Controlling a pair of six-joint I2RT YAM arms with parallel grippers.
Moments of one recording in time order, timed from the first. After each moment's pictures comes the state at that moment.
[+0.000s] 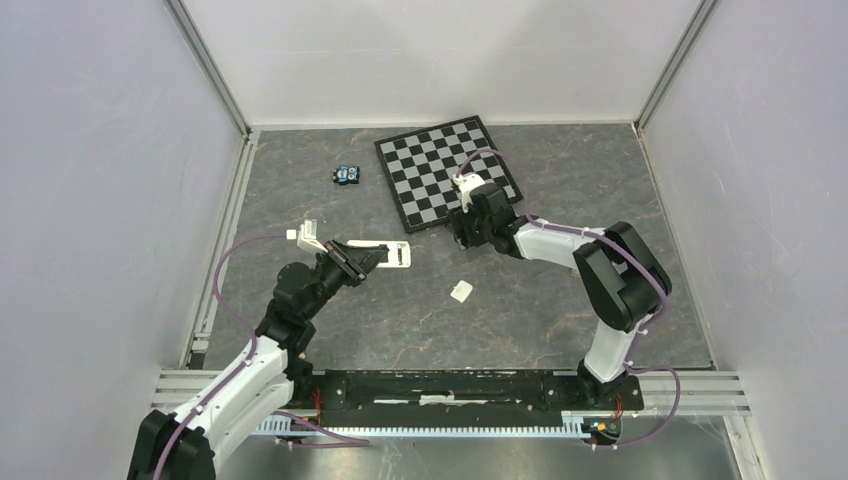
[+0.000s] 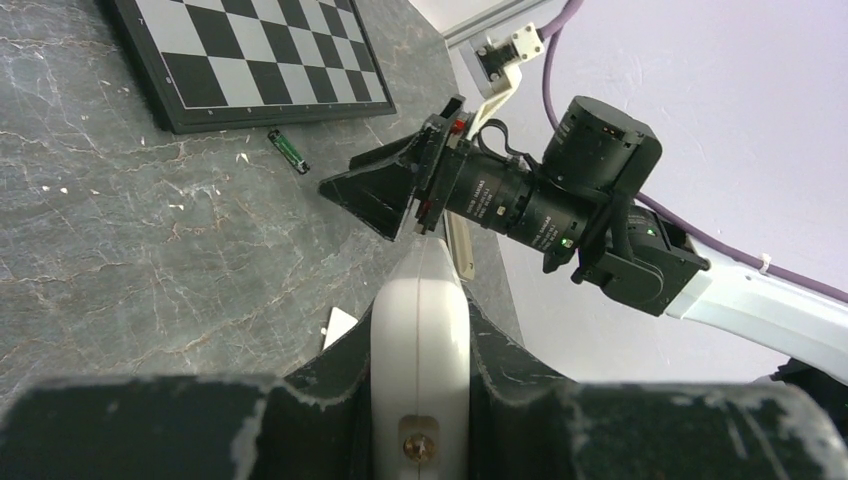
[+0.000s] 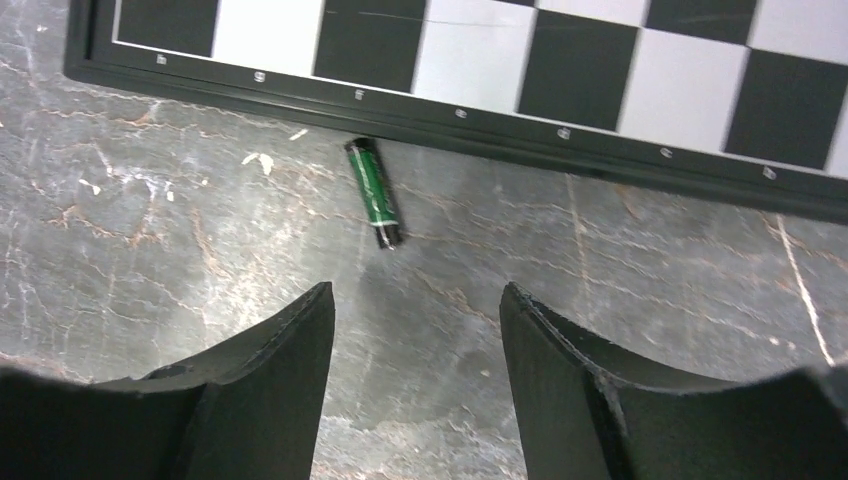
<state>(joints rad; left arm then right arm) -0.41 0.69 0.20 0.44 0.19 -1.03 0.58 1.78 0.99 0.05 0.04 0.07</state>
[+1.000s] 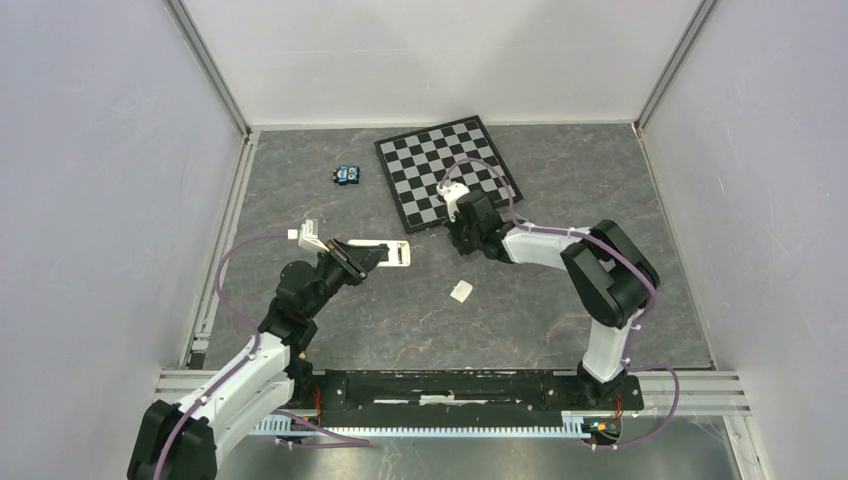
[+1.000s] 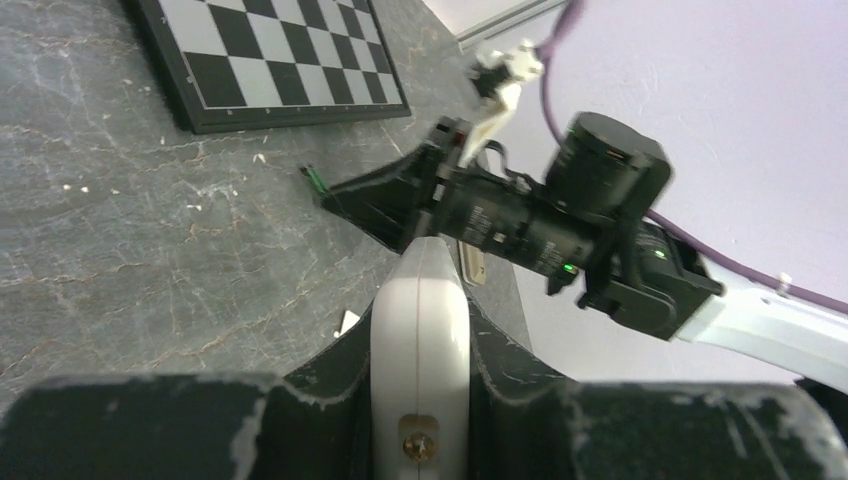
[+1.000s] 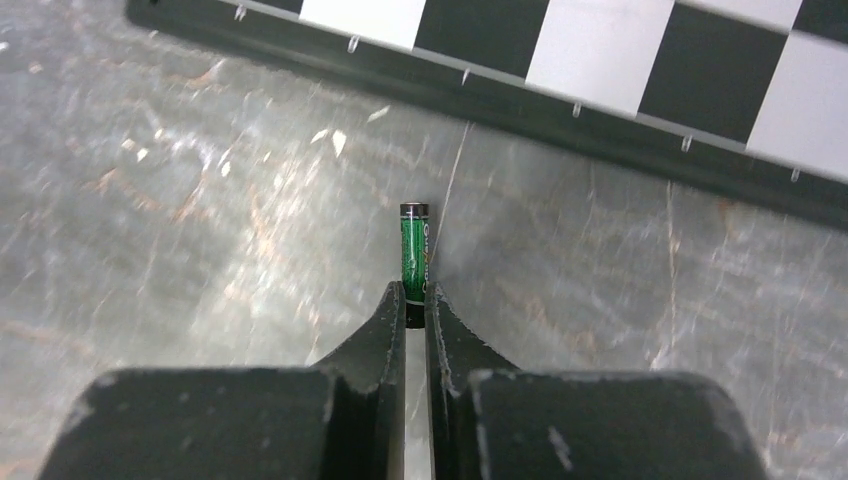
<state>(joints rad) -0.41 0.74 0.20 0.47 0.17 -1.03 0.65 1.88 1.06 0.06 0.06 0.00</state>
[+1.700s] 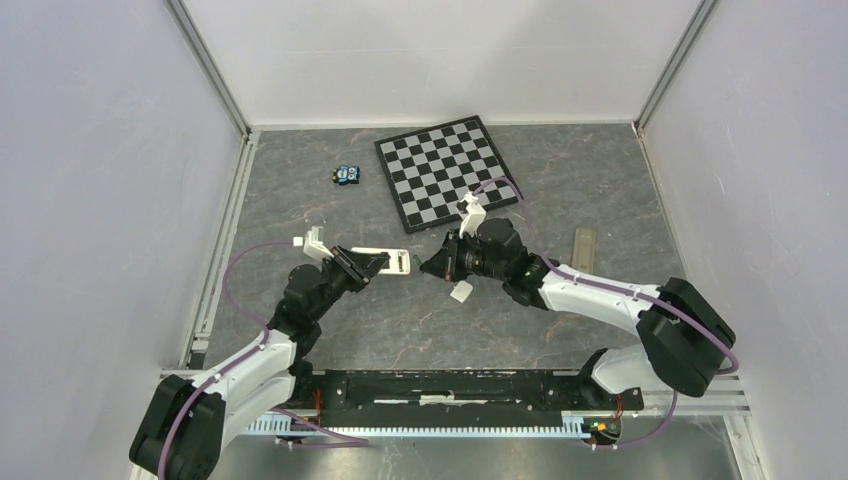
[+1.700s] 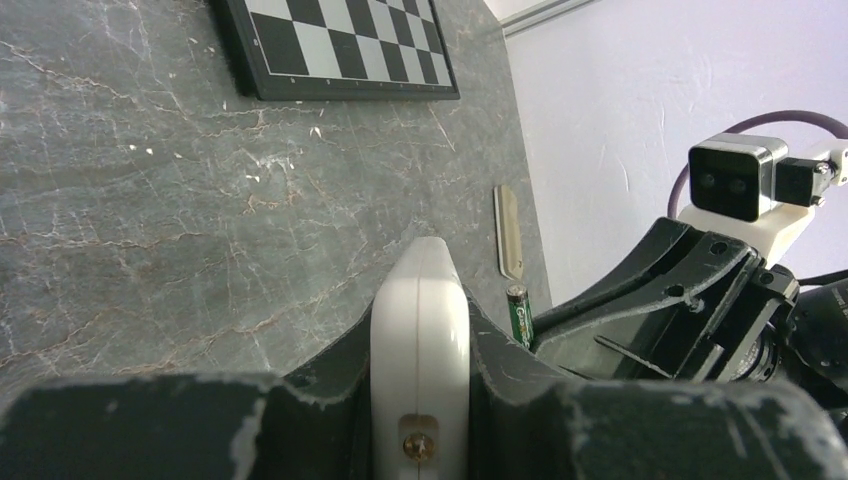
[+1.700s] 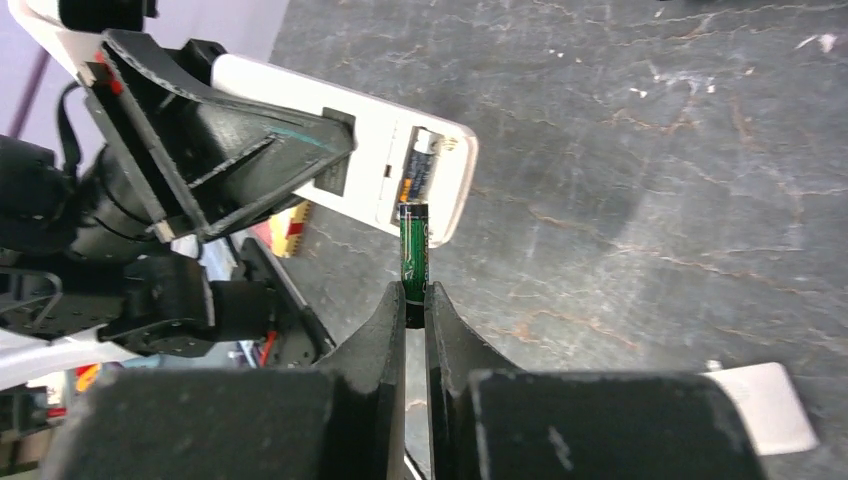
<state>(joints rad) -0.41 0.87 0.12 0.60 0.16 -1.03 0.80 1.39 0.72 0.27 -0.23 0.69</state>
